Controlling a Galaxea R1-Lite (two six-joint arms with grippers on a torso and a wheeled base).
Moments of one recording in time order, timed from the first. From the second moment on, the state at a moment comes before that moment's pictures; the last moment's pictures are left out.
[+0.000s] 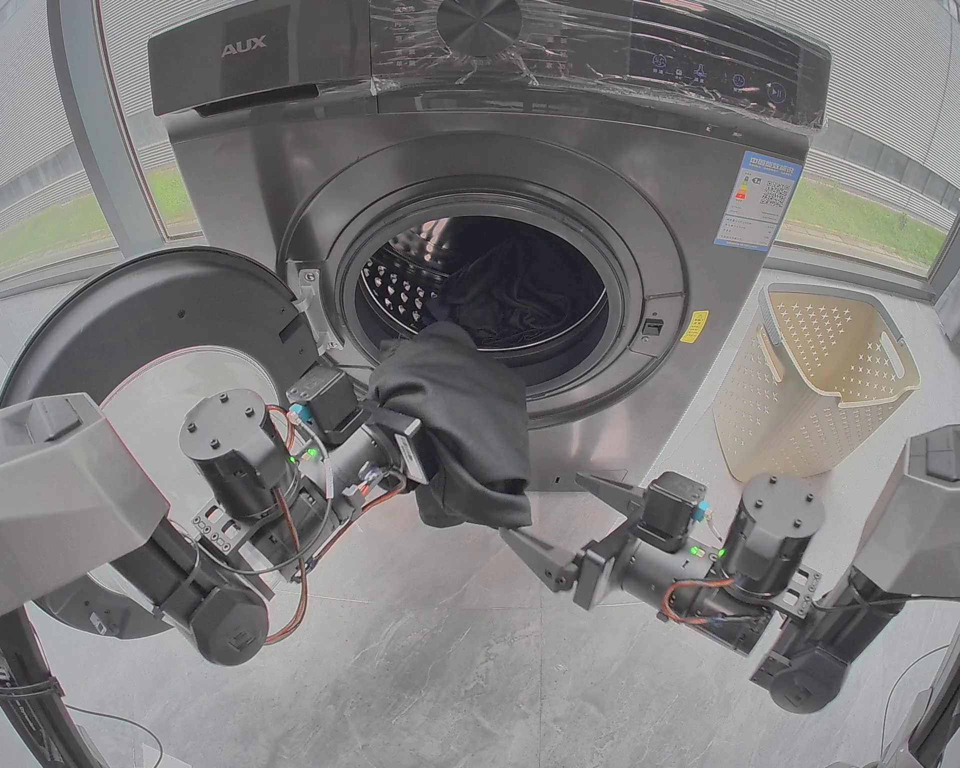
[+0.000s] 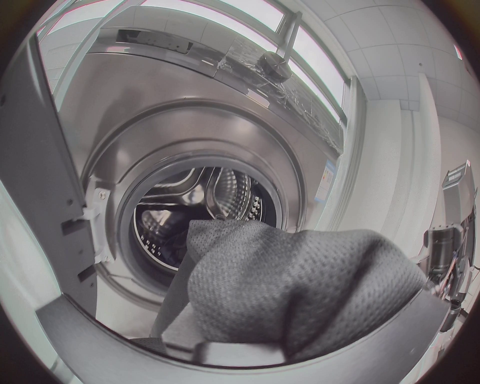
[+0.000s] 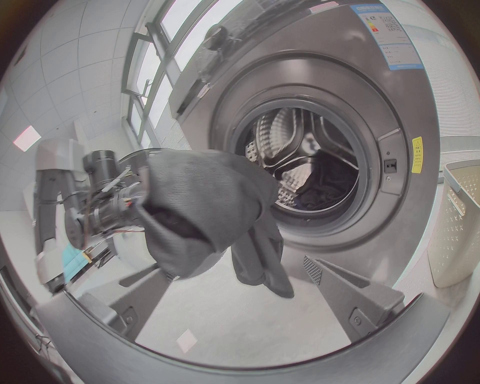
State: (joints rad) left arm -0.56 2.01 -0.68 -1.55 -0.02 -0.10; right arm 0.74 2.02 -0.48 -1.54 0.02 0.14
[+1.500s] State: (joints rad) left arm -0.59 1.89 -0.42 -1.55 -0.04 -0.08; right arm 0.63 1.88 -0.27 -1.54 0.12 0.12
